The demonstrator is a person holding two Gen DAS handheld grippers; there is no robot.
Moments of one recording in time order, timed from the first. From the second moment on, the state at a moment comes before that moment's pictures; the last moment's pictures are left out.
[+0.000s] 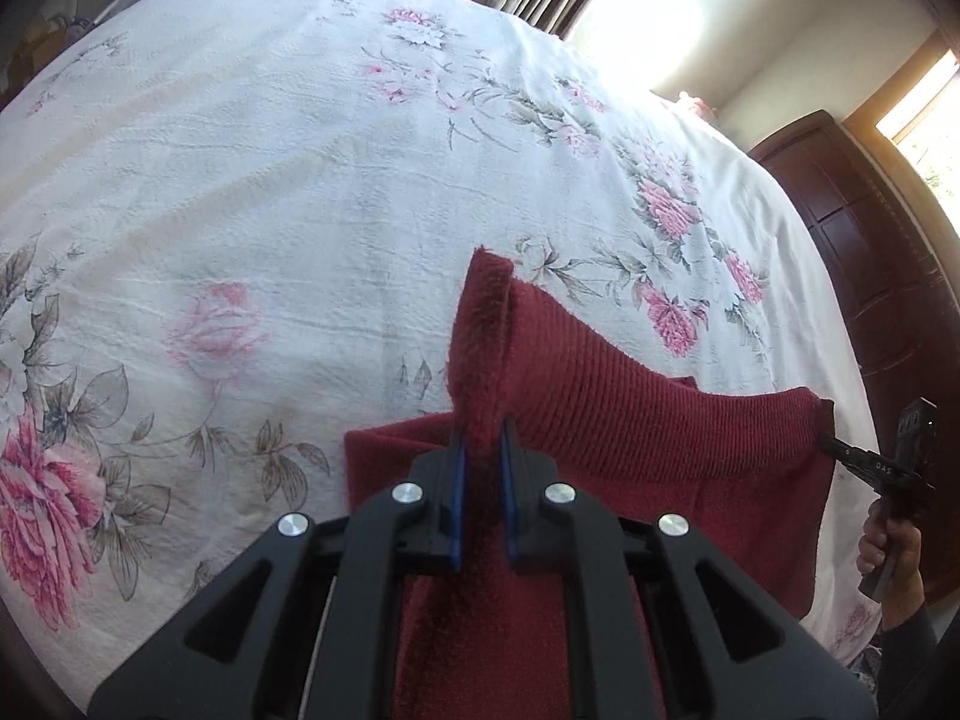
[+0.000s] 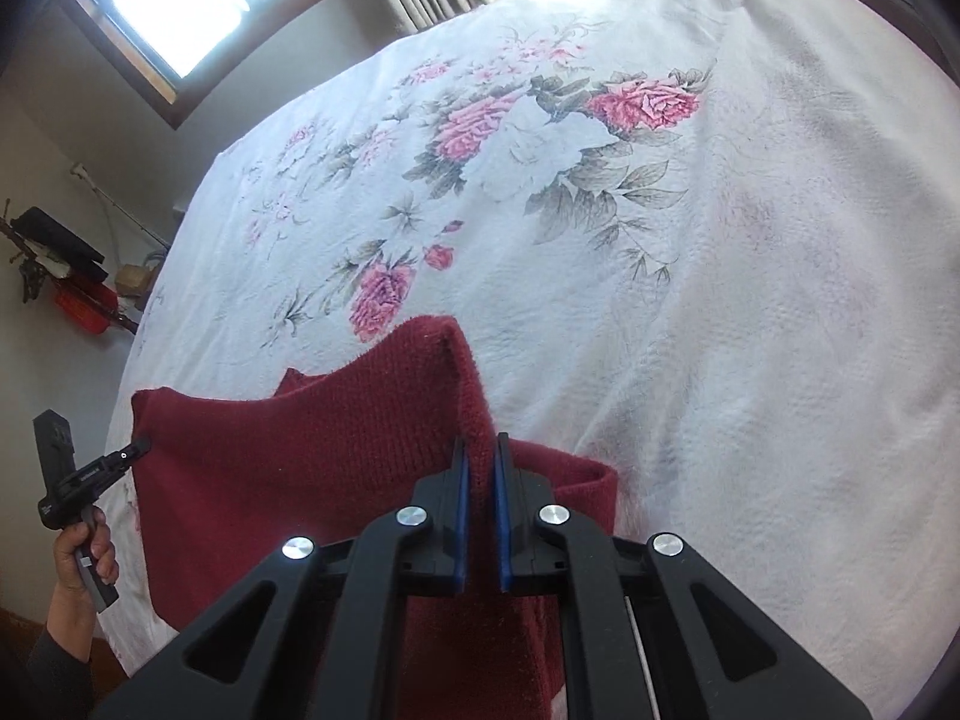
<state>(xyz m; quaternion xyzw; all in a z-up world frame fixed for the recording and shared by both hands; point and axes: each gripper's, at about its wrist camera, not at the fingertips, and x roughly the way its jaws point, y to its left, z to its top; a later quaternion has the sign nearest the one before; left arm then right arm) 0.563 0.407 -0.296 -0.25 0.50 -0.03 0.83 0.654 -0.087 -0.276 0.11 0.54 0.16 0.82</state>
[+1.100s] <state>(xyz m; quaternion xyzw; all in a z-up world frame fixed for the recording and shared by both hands) 0.638 0.439 -0.383 -0.29 0.58 0.00 0.76 0.735 -0.087 -0.355 0.13 0.58 0.13 0.79</state>
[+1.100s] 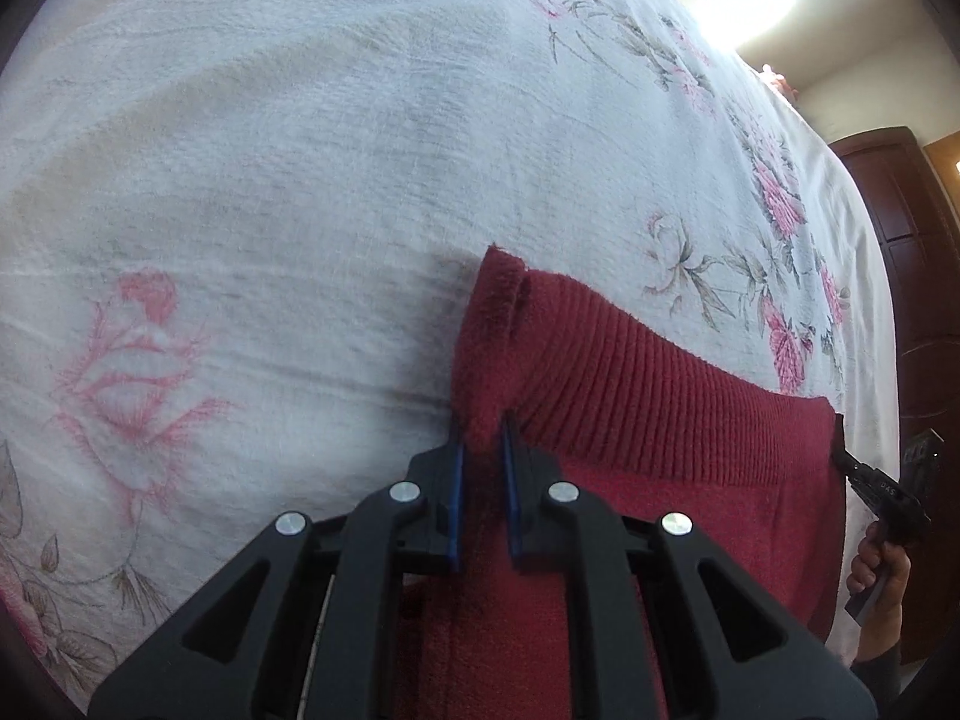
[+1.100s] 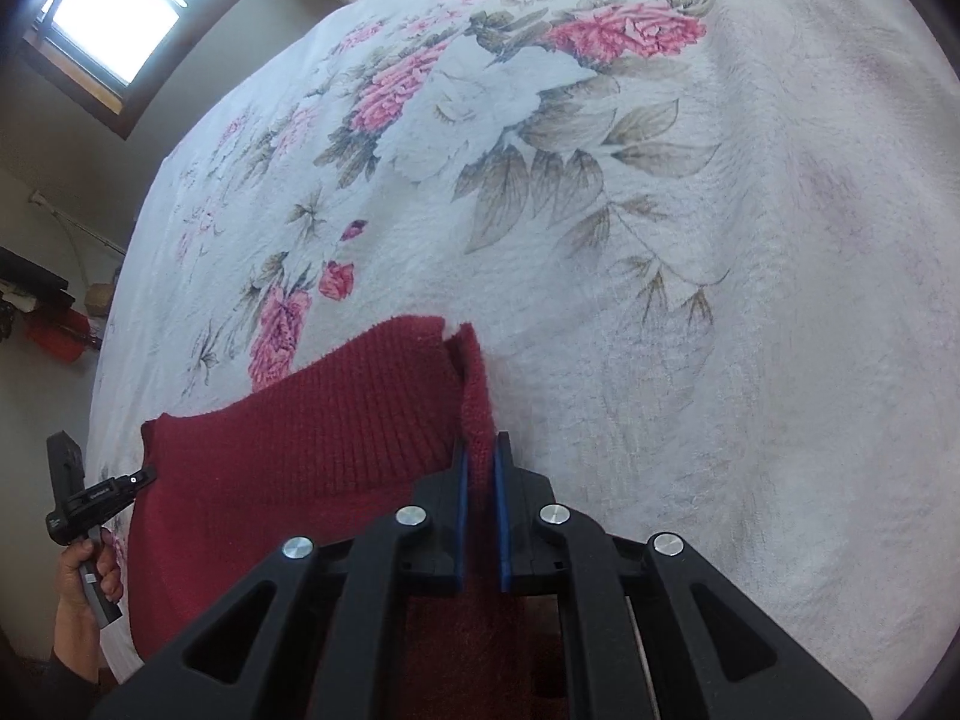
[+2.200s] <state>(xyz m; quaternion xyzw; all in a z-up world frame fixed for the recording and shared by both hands) 0.459 0.397 -0.317 -0.22 0.51 -0.07 0.83 0.574 -0.087 -0.340 0.16 0.59 0.23 0.75</state>
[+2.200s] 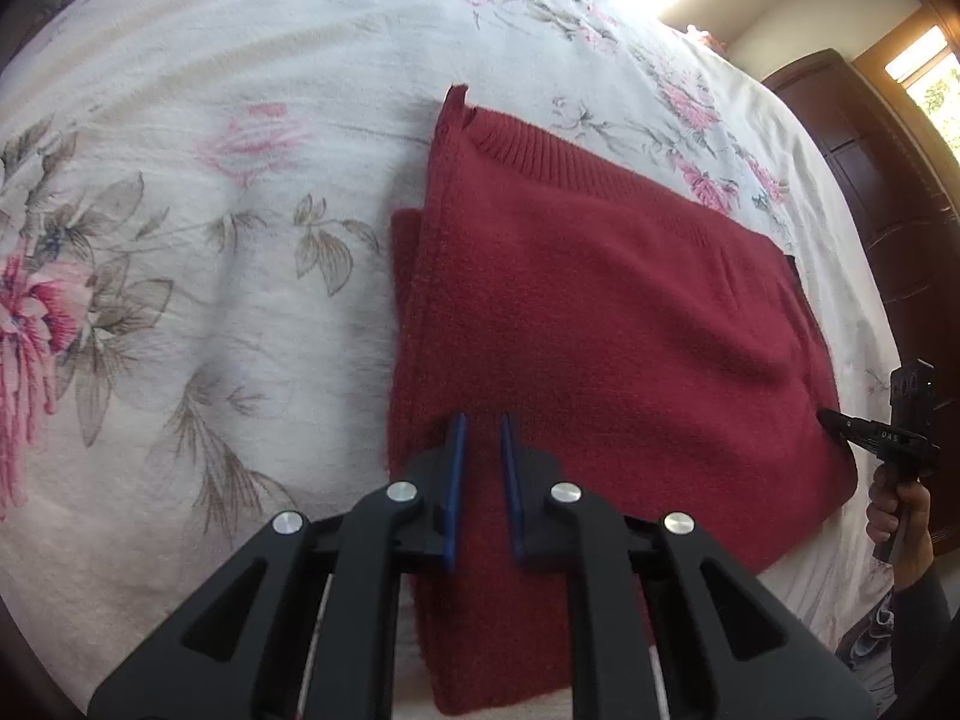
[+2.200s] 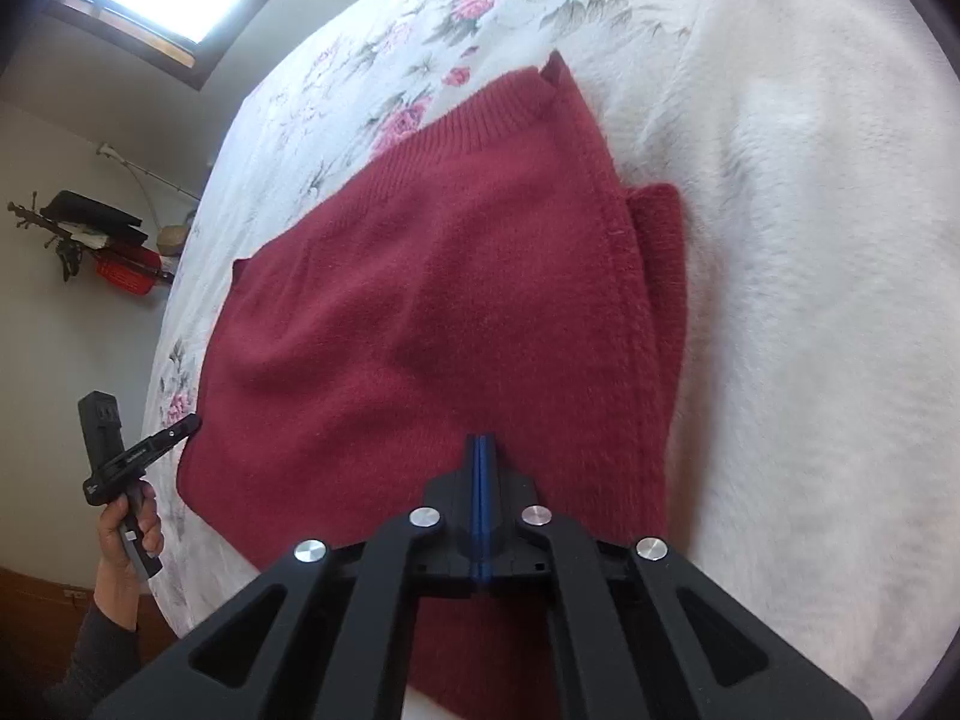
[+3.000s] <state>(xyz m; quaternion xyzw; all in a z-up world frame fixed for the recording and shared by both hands) 0.388 0.405 -0.325 -0.26 0.54 -0.10 0.80 0.499 -0.113 -0.322 0.15 0.59 0.20 0.77</state>
